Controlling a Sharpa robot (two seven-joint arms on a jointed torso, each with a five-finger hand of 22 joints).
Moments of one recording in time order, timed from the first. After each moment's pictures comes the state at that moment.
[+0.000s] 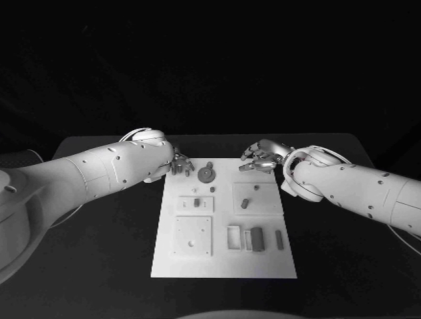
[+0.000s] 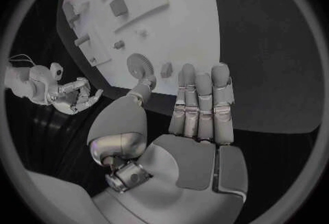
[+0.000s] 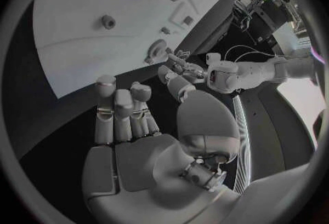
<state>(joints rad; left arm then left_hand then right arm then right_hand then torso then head) 1.32 -0.36 -0.22 0.82 -1.15 0.08 -0.45 0.72 -0.09 0.41 -0.10 0.13 1.04 0.10 0.21 0.68 1.16 0.00 0.65 0.50 1.00 -0.09 1.19 0.64 0.02 1.13 -0.18 0.64 1.21 1.21 -0.58 -0.11 1.13 -1.13 -0.26 -0.01 0.93 -0.09 0.51 -0.23 0.20 0.75 0.17 0.26 0.43 1.12 0.06 1.18 0.92 1.12 -0.04 1.47 0.90 0.19 1.11 -0.03 0.99 1.31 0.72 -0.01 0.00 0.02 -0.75</state>
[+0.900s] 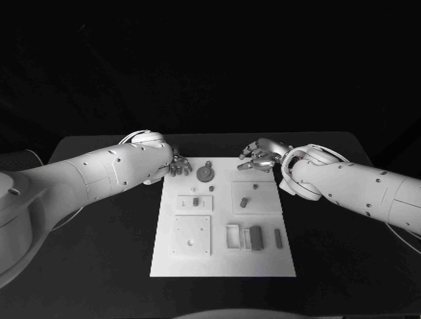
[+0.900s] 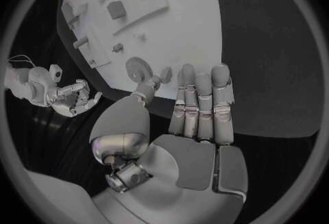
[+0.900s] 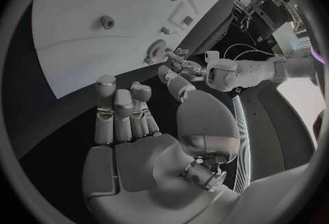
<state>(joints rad) 1.31 -0.35 -0.22 0.80 -1.15 0.07 -0.44 0.76 -0.01 0.39 -0.15 0.14 1.05 0.10 0.21 0.67 1.16 -0.01 0.65 0.51 1.00 -0.09 1.20 0.65 0.02 1.14 -0.19 0.65 1.23 1.21 -0.58 -0.11 1.13 -1.14 -0.26 -0.01 0.93 -0.09 0.51 -0.23 0.20 0.75 0.17 0.26 0.43 1.12 0.06 1.18 0.92 1.12 -0.04 1.47 0.90 0.19 1.11 -0.03 0.99 1.31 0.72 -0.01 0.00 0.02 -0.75</state>
